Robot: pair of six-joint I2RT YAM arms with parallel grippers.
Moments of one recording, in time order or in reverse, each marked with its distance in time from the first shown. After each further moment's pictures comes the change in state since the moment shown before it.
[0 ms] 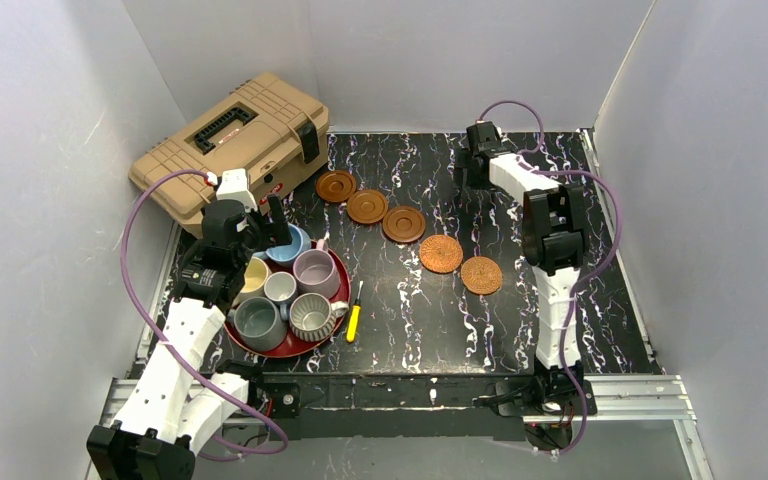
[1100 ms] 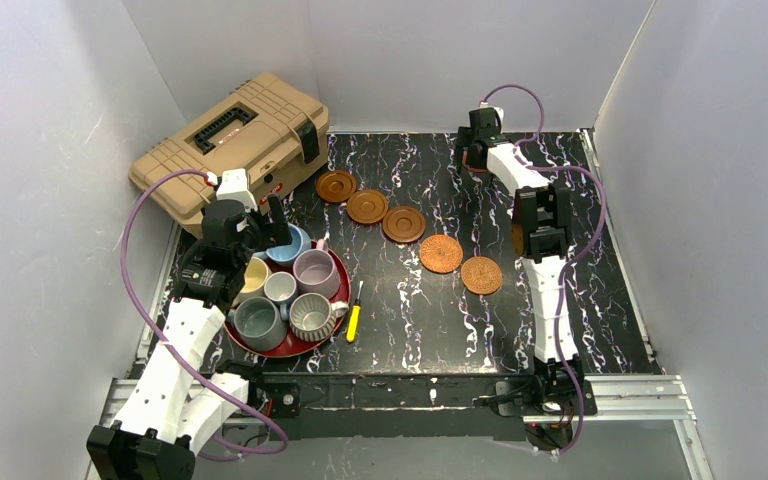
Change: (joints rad) left arm 0.000 0.000 0.000 0.000 0.001 0.000; right arm -0.041 0.280 0.406 0.011 0.007 0.014
